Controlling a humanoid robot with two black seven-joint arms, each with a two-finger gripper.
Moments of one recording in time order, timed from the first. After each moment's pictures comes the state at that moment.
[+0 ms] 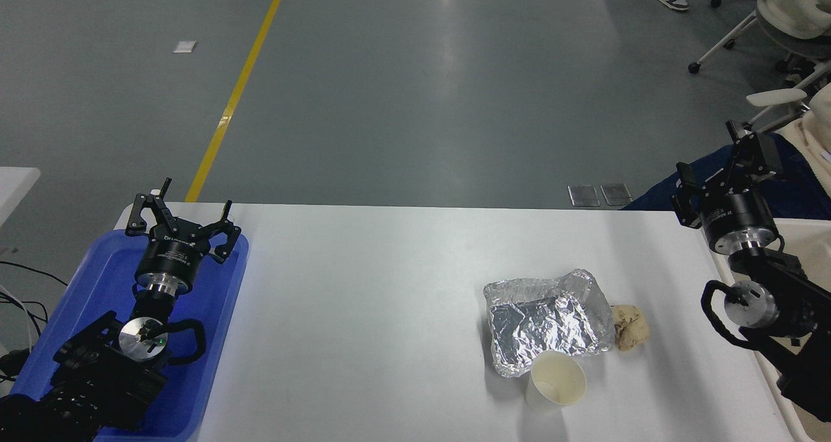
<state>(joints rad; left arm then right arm) -0.63 0.16 -0.95 -0.20 -0.21 -0.79 -0.29 0.54 -0.54 0.67 0.87 -0.08 -0.01 0.59</state>
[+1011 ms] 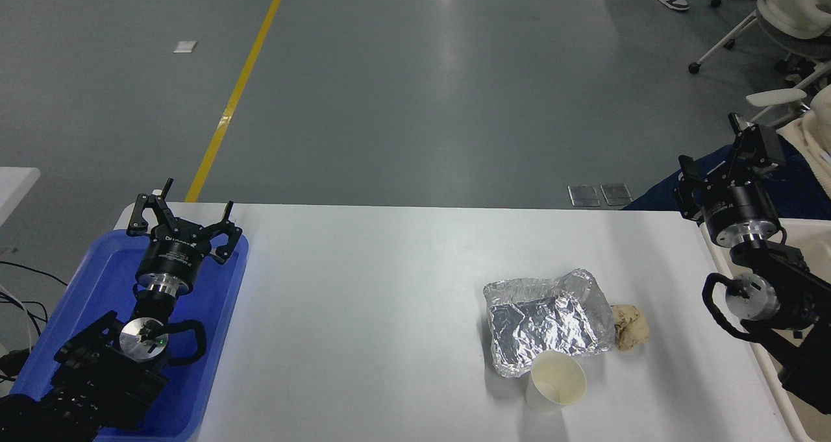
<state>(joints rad) -0.63 0.16 -0.94 -0.20 -0.21 -0.79 -0.29 0.57 -0.54 0.66 0.87 -0.08 -0.01 0.58</state>
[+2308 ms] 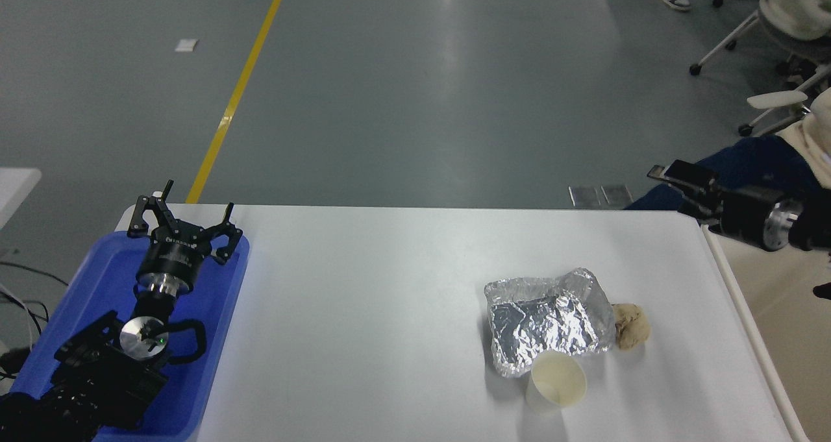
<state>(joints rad) -0.63 0.16 -0.94 -0.20 -0.21 -0.79 -0.29 1.59 -0.66 -1.24 1.07 -0.08 0.16 0.59</state>
